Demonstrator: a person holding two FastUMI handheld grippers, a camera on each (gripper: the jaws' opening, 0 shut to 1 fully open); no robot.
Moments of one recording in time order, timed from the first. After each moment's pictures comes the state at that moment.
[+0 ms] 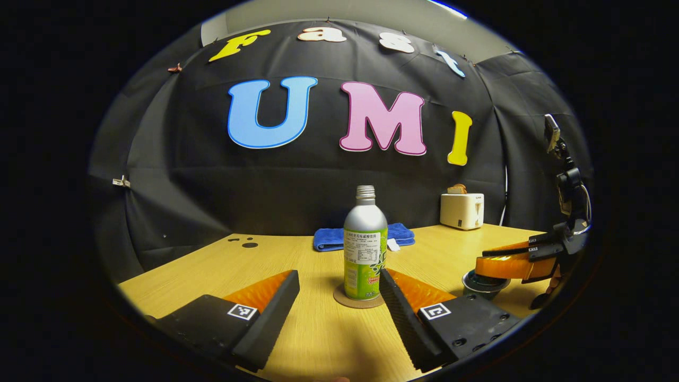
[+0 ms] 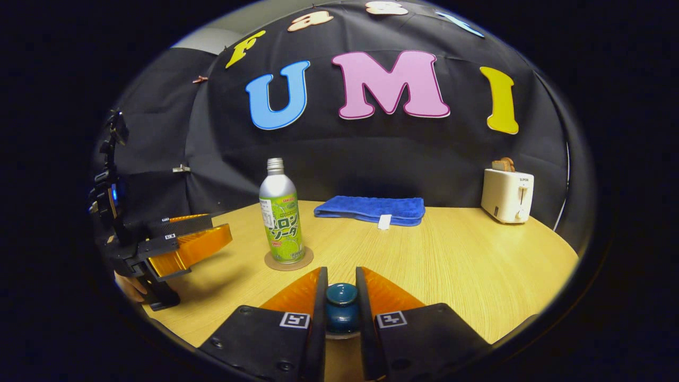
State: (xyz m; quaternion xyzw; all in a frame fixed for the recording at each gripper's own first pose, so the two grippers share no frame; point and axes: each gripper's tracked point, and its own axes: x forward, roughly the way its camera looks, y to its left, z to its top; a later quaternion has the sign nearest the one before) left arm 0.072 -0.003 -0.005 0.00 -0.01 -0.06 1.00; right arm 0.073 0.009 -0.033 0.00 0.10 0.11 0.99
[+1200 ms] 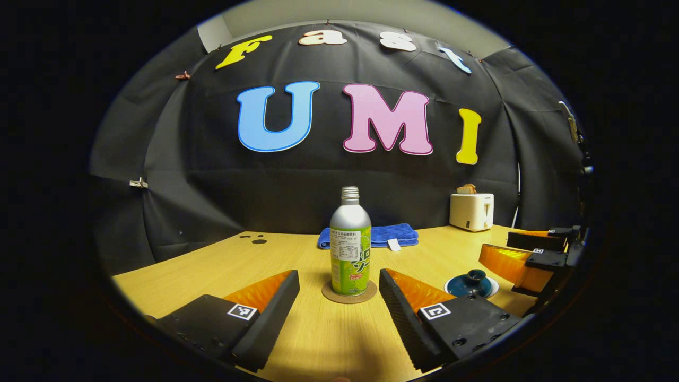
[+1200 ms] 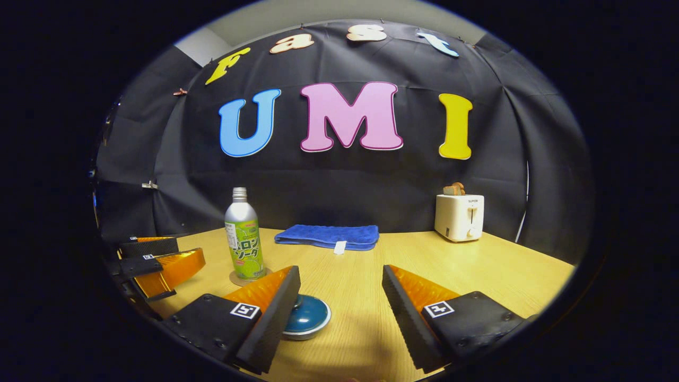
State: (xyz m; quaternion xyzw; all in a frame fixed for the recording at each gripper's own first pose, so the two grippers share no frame) left arm 0.049 -0.039 -0.003 0.00 0.00 0.00 1.00; right arm 0.052 -0.053 0.000 0.00 0.00 -0.01 1.00
